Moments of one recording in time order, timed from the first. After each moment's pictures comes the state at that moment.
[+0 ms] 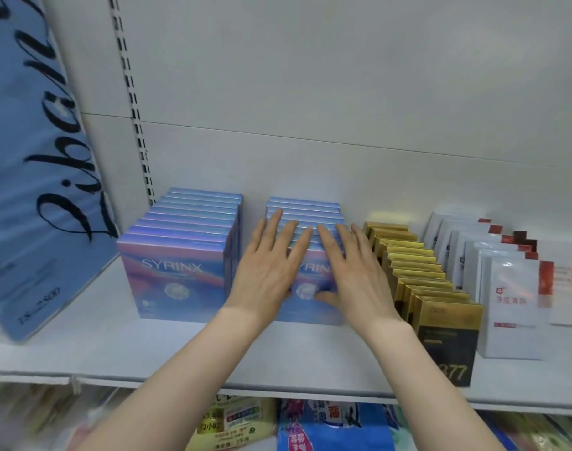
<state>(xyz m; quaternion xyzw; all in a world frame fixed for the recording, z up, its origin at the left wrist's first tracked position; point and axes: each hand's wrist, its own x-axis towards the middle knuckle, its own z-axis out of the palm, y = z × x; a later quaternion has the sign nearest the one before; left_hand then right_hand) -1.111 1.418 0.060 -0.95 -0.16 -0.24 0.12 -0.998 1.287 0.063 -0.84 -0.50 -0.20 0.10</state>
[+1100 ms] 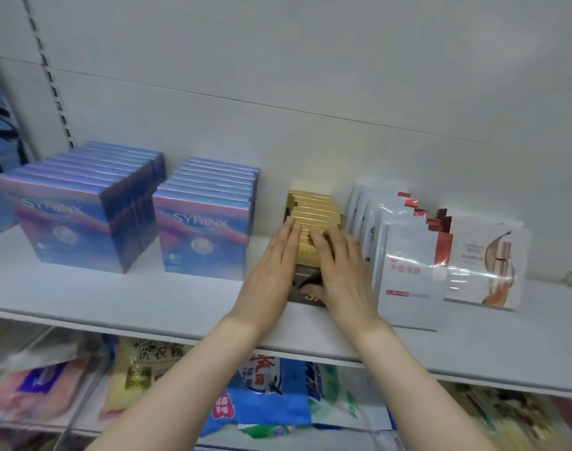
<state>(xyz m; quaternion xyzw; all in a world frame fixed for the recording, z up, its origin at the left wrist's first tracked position) -1.013 1.243 0.010 -0.93 -0.16 -0.31 -0.12 -0.903 1.140 0.032 -0.83 -0.51 -0.17 0.11</state>
